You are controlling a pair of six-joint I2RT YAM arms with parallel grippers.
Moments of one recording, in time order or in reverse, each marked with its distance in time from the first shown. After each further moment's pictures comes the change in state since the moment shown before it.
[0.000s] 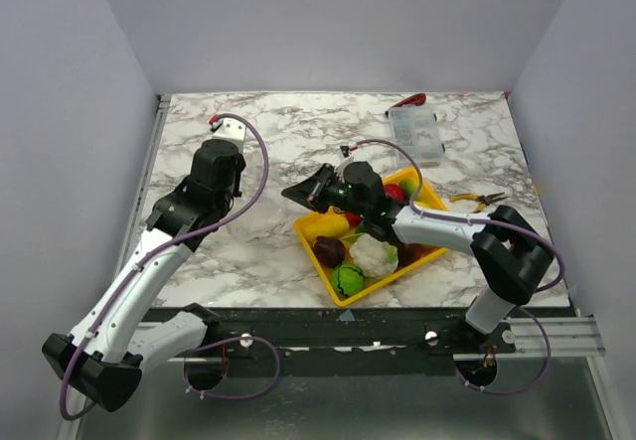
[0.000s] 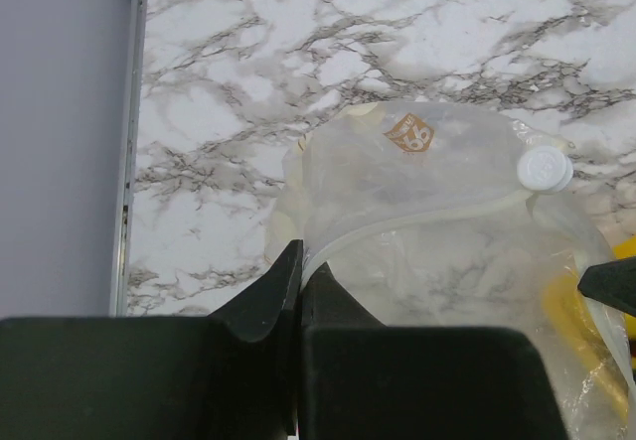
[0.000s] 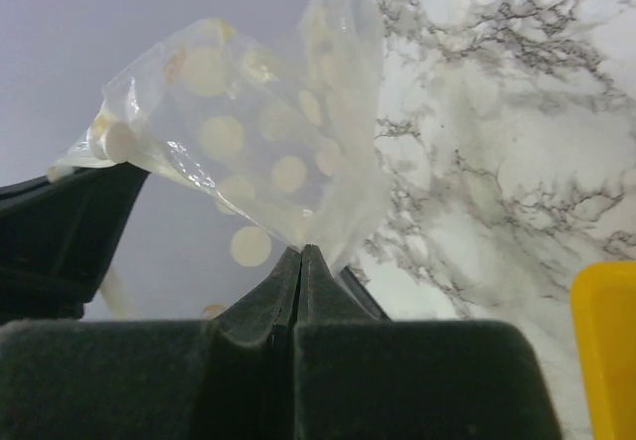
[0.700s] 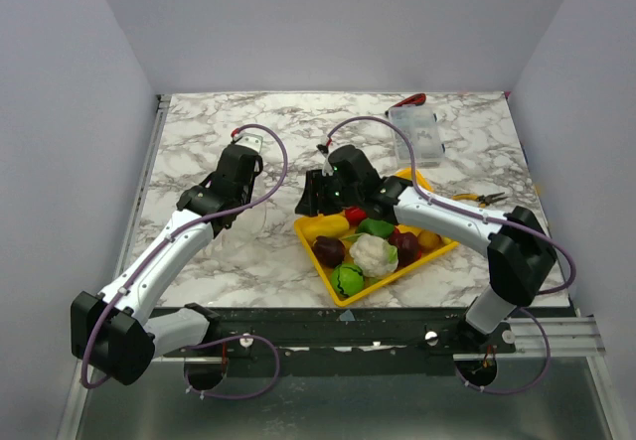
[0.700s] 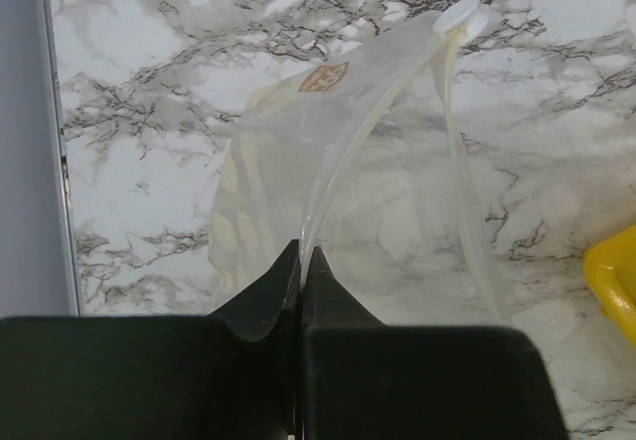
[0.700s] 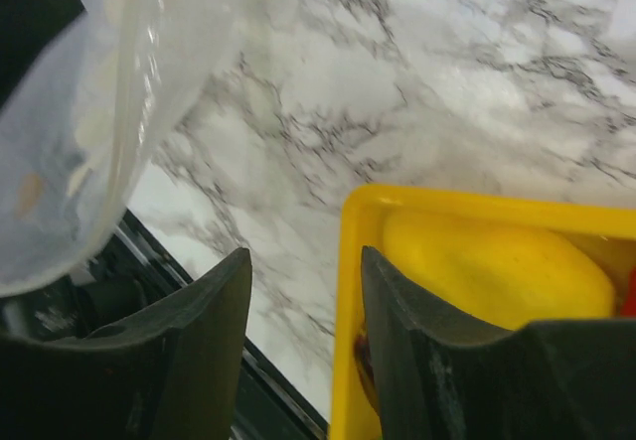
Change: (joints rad) left arm 0.042 0.154 -0.127 0.052 0.058 -0.038; right arm -0.004 -0.007 0.265 -0.717 -0.019 -0.697
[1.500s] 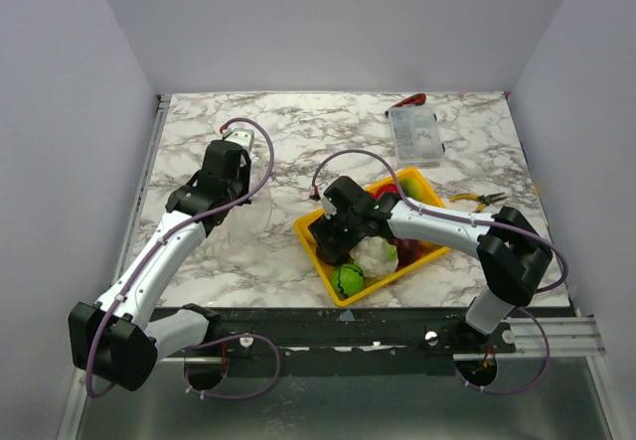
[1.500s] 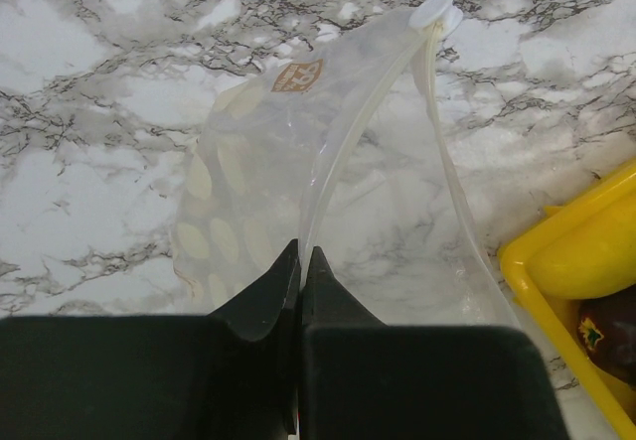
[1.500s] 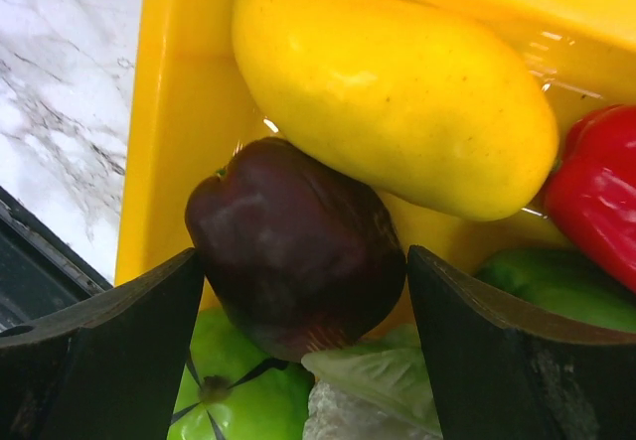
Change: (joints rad) left arm 0.083 -0.029 0.001 0.030 0.204 -0.046; right arm 0.053 0.018 -0.099 -0.275 0.063 -0.428
